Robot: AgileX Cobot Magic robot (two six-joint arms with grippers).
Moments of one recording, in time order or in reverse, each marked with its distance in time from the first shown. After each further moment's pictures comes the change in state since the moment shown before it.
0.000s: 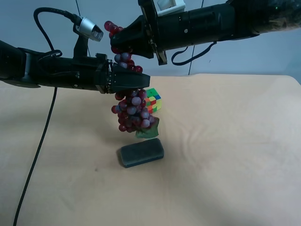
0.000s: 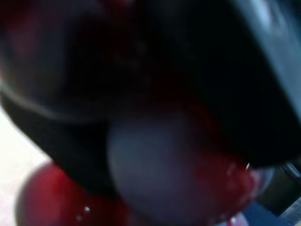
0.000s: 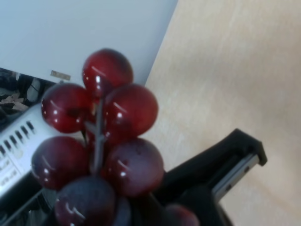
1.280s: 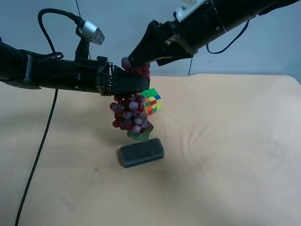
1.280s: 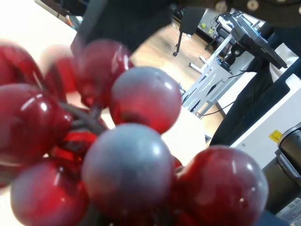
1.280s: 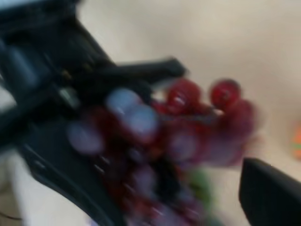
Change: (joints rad) left arm 0.000 0.011 0.001 0.009 -0.010 -0.047; right arm 0.000 -0.233 -0.007 -0.729 -0.094 0.066
